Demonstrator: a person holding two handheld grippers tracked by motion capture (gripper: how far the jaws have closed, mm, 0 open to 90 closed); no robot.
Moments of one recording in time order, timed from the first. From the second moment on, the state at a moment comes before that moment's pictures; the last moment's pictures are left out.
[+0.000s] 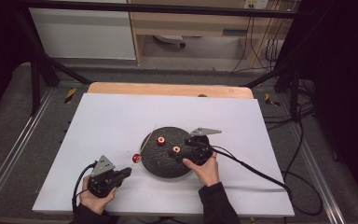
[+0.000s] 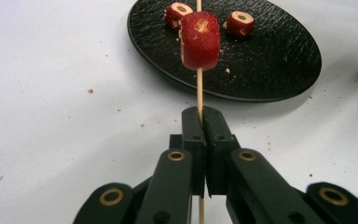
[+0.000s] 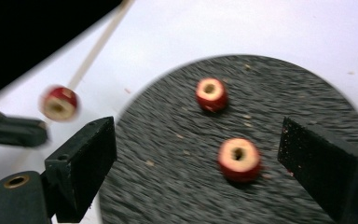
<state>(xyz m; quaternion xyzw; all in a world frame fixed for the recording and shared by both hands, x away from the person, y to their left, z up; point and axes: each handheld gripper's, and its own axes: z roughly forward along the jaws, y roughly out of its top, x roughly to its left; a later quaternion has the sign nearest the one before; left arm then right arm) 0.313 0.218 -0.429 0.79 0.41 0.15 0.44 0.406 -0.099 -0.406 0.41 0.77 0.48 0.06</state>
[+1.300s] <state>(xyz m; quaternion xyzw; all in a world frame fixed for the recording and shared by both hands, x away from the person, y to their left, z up) 0.315 0.218 -0.432 0.80 0.41 0.15 0.43 0.479 -0.061 -0.407 0.32 0.92 0.22 -0.01</state>
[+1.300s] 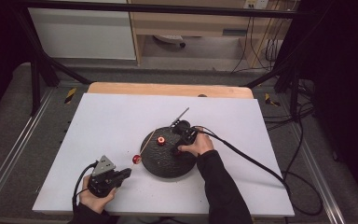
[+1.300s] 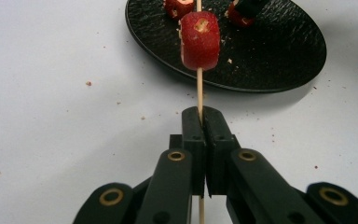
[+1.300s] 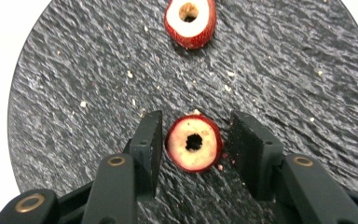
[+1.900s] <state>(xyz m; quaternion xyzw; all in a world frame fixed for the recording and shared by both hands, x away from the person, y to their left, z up) 0.315 0.218 -0.432 0.80 0.41 0.15 0.42 0.478 -0.062 -0.405 0.33 0.92 0.21 -0.01</state>
